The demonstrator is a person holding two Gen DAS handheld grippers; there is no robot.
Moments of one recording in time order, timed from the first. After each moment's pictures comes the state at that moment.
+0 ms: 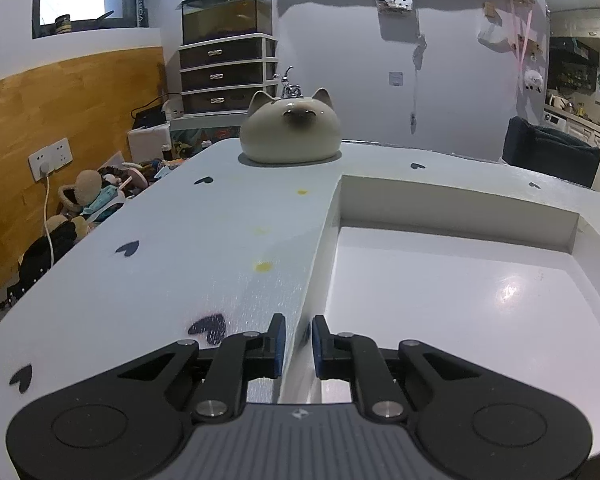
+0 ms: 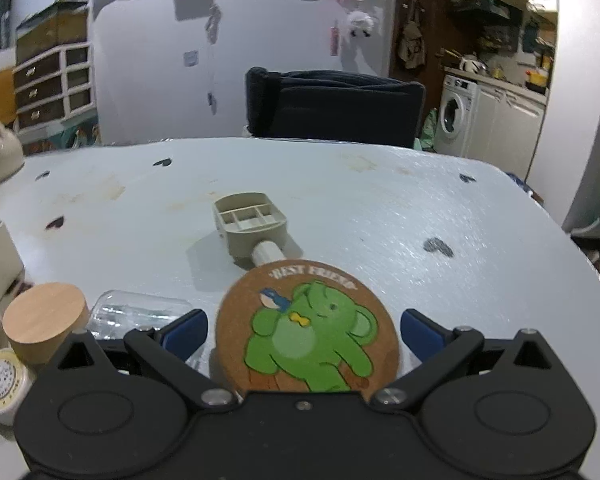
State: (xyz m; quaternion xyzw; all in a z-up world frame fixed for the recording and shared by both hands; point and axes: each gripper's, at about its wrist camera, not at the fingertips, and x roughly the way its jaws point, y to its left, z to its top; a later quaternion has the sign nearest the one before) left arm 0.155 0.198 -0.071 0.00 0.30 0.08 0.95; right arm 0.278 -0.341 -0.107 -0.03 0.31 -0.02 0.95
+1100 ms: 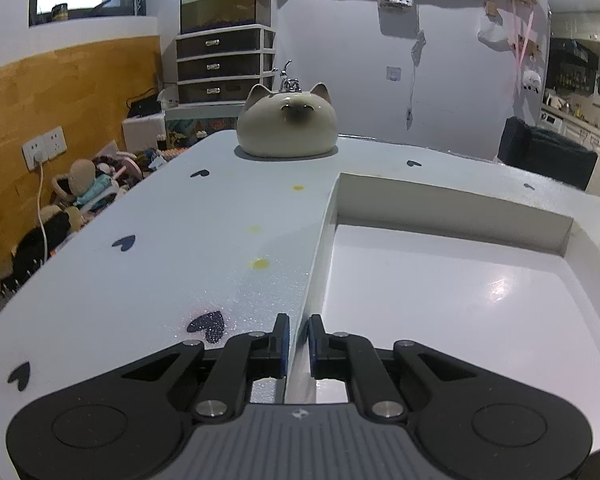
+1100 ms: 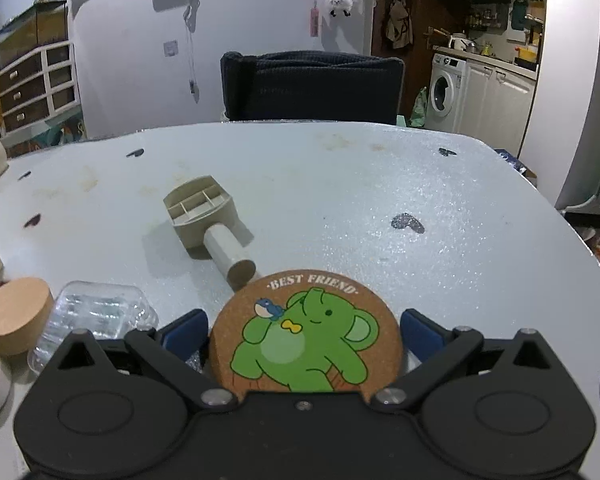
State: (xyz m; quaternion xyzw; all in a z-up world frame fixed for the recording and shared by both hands) left arm 0.155 0.202 -0.067 -0.01 0.32 0.07 0.95; right arm 0.279 -0.380 -0.117 0.02 0.33 -0.03 0.94
